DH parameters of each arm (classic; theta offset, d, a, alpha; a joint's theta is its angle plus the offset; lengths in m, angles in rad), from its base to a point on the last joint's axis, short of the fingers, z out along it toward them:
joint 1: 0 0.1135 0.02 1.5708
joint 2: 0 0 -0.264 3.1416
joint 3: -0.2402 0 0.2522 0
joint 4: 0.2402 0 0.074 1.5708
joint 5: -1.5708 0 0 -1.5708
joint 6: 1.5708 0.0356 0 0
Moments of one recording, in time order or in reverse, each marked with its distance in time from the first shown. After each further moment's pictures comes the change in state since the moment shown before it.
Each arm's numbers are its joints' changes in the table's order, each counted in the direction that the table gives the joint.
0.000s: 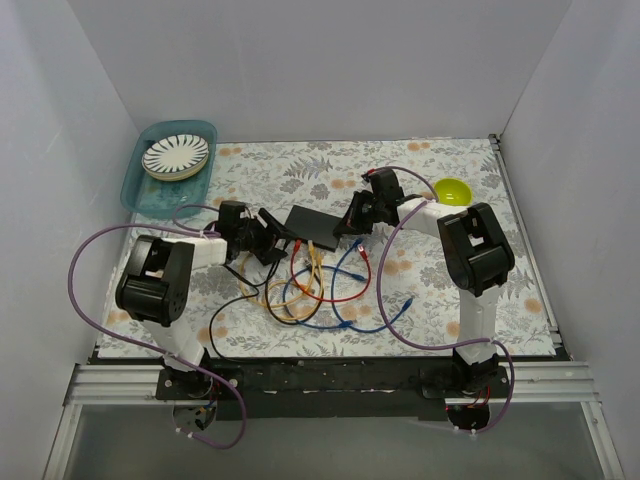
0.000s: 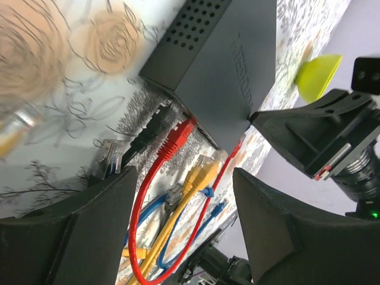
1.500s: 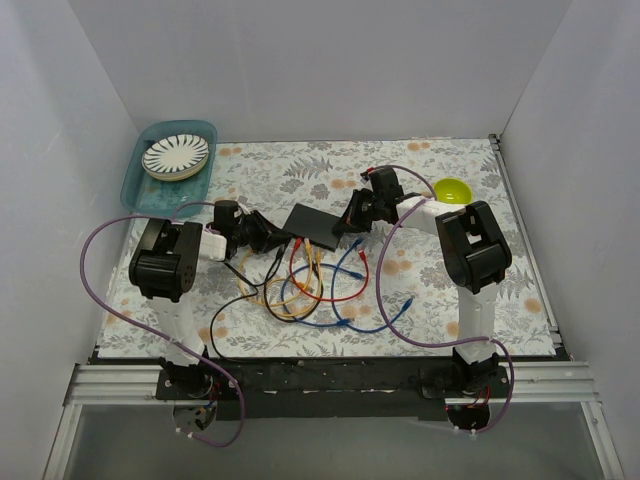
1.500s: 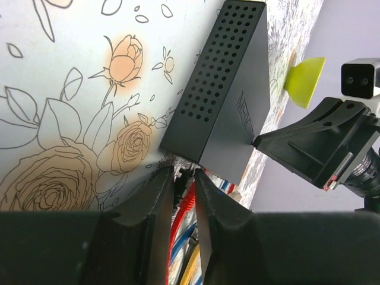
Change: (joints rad) left arm 0.073 -0.199 -0.035 -0.262 -0.106 0.086; right arm -0.002 -0.031 -0.029 -0.006 0.030 -0.004
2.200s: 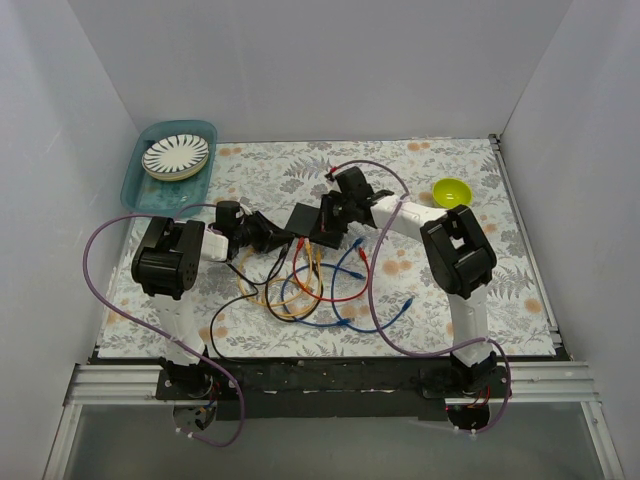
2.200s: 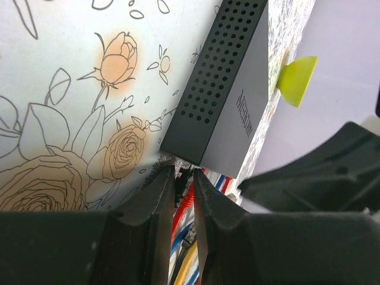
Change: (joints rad) left arm -0.006 -0.027 -0.005 -0.039 -0.024 -0.050; right arm 0.137 -0.008 -0.124 0.121 -0.076 -0.111
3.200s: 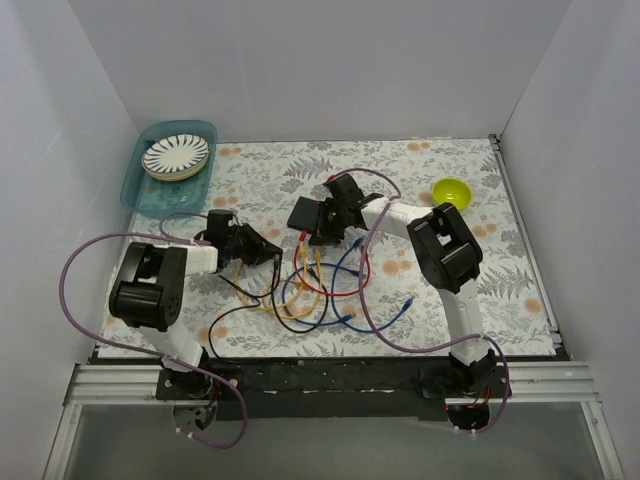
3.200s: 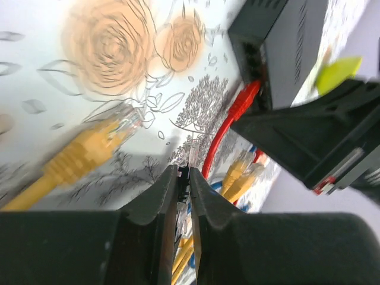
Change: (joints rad) left arm 0.002 0.230 0.137 0.220 0.089 0.056; right arm 0.054 -0.123 -0.095 0.050 -0.070 0.059
